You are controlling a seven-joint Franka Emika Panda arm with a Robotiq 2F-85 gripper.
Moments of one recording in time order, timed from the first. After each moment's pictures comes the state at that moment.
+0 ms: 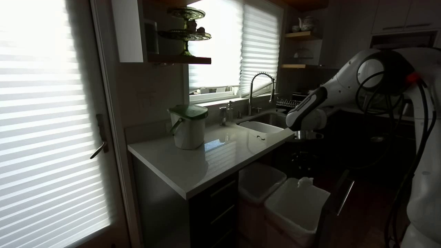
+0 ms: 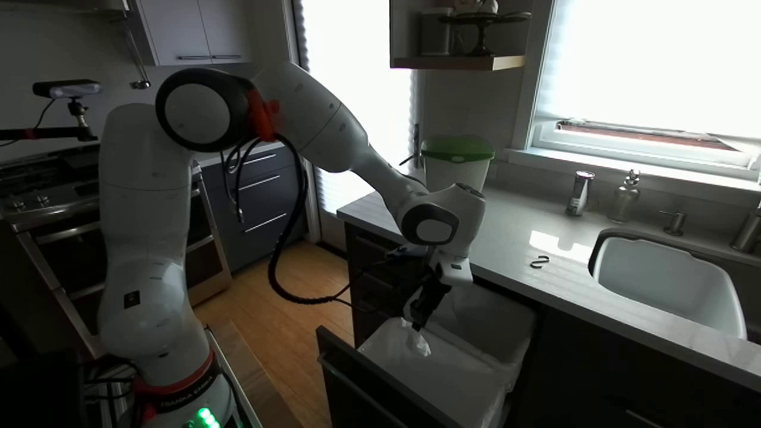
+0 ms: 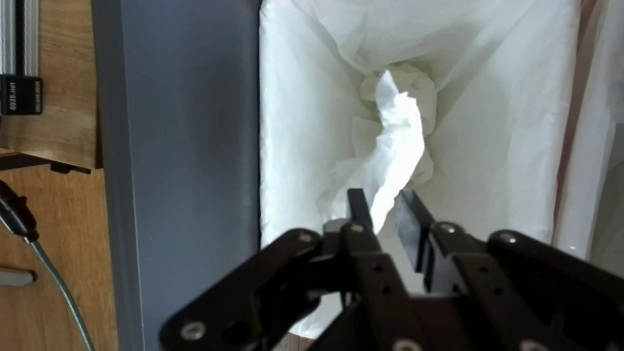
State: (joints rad) arm -0.18 0.27 -0.30 -2.11 0.07 2.10 0.88
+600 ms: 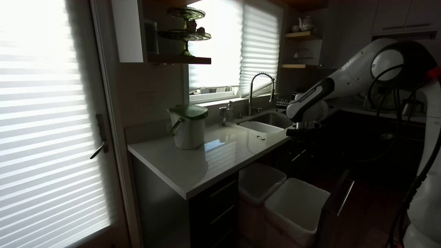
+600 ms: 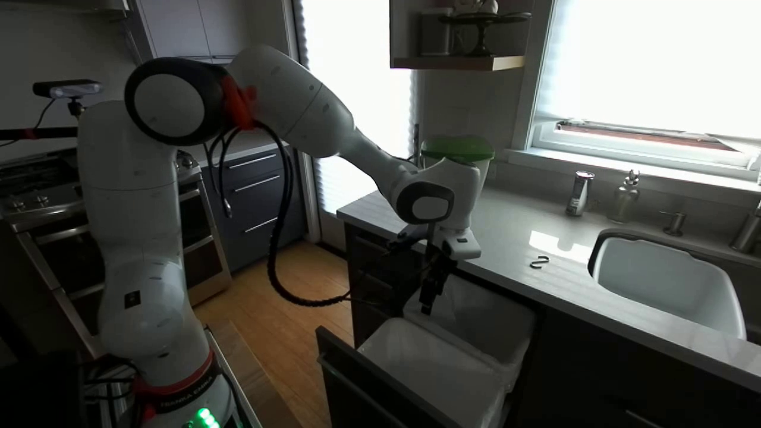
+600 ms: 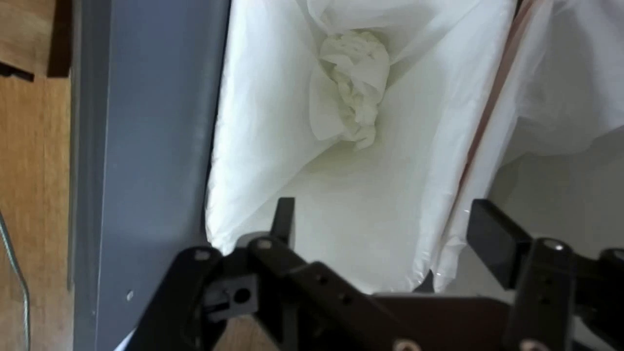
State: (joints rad) arm -0.17 0.17 -0.28 -2.12 0.01 2.16 0.73
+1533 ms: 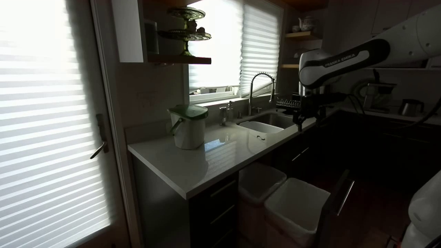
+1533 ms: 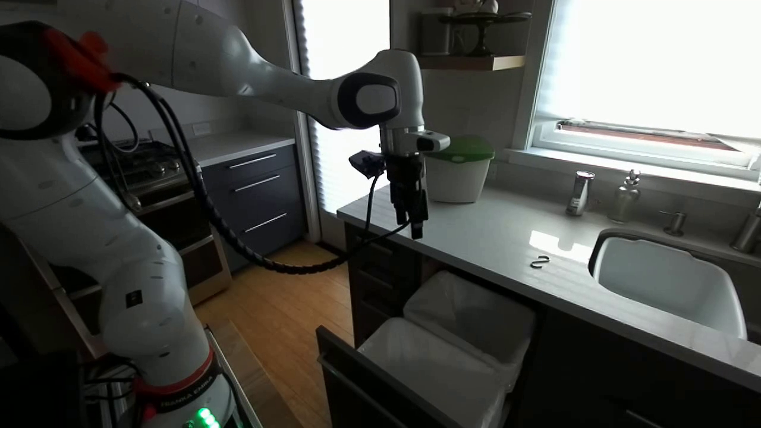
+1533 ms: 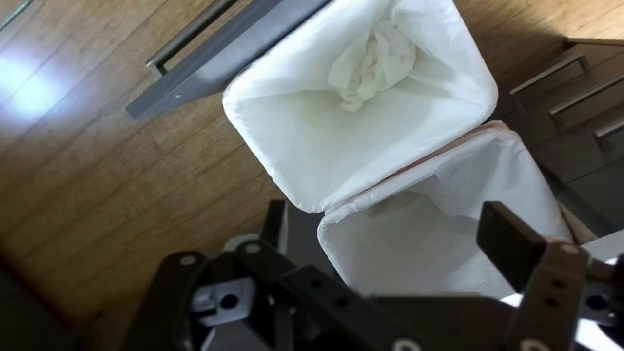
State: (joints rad) arm -0.15 -0.29 -0.15 -2.18 -0.24 1.91 0.21
